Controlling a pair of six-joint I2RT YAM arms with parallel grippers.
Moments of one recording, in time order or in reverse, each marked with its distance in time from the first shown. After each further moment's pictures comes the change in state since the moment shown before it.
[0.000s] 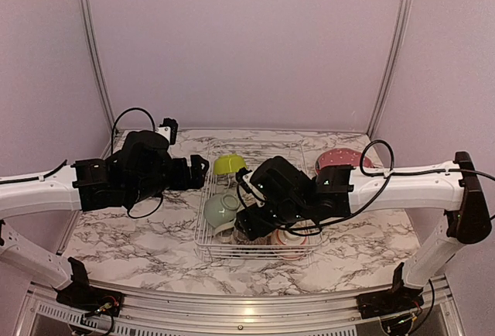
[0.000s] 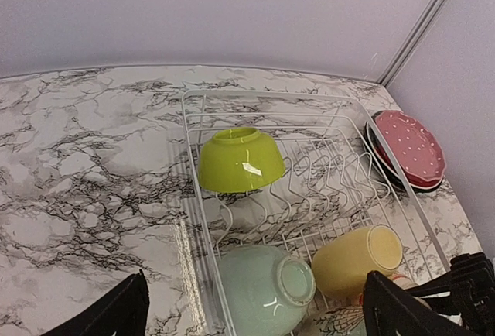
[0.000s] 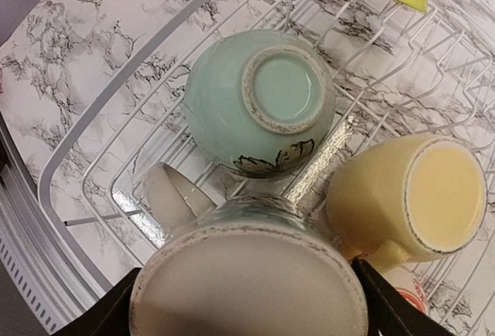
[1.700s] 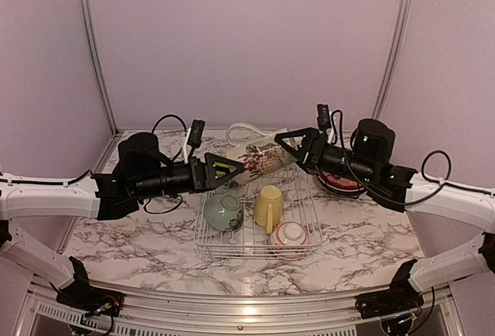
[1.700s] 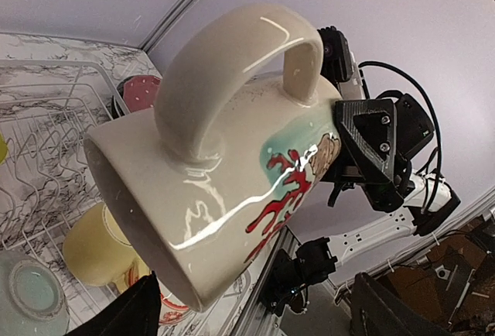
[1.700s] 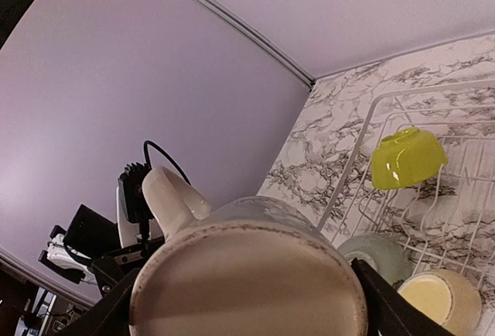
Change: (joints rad) left arm 0.064 0.084 -0.150 0.665 0.780 -0.205; right arm -0.437 -0.412 -0.385 0.814 -0.493 0.453
